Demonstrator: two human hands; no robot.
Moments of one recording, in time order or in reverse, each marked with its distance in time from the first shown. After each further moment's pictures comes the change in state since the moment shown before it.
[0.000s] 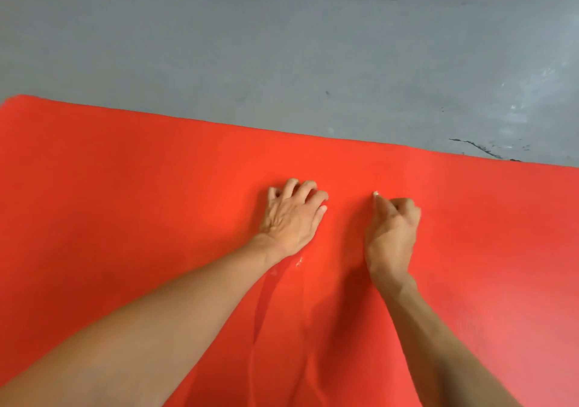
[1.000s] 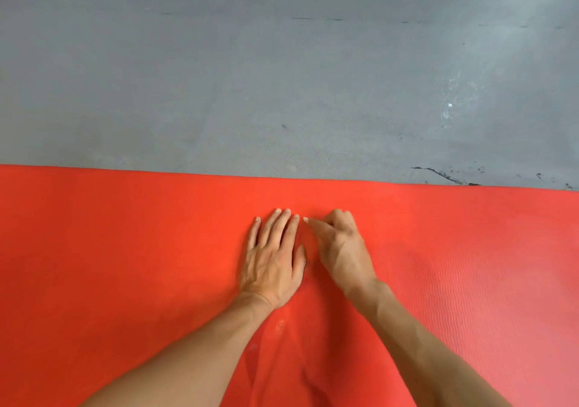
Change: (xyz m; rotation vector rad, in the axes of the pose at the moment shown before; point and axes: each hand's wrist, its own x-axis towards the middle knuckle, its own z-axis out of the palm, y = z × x) left_hand 0.034 0.007 0.020 -0.152 0.060 -0.032; right_hand 0.056 -0.023 0.020 -0.050 -0.278 -0.424
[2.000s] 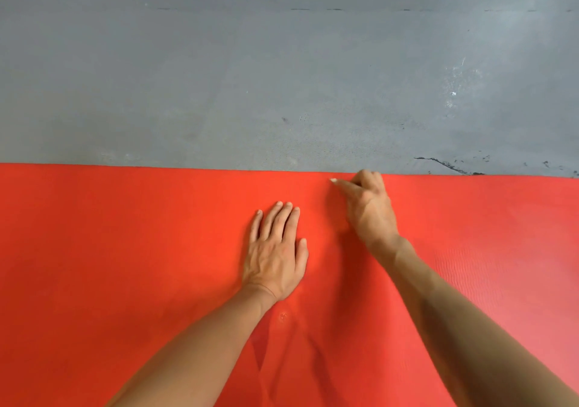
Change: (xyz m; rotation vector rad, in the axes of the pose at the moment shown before) left_hand 0.002 0.003 -0.004 0.057 -0.024 -0.013; right_hand 0.046 0.051 -0.015 -0.096 0.053 0.076
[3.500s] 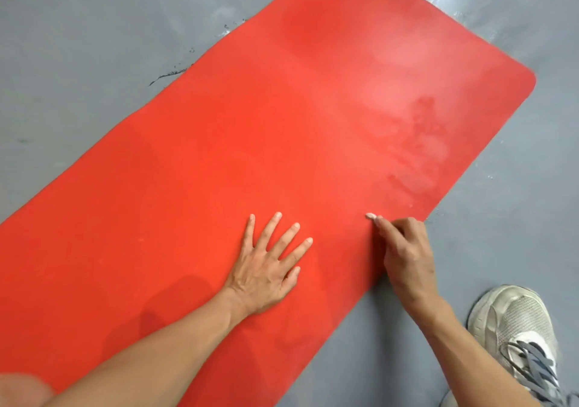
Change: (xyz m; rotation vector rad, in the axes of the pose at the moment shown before) left_hand -0.197 0.155 -0.004 -0.021 -0.256 1.277; right_hand -0.516 -0.016 -0.146 -0.288 0.416 0.848
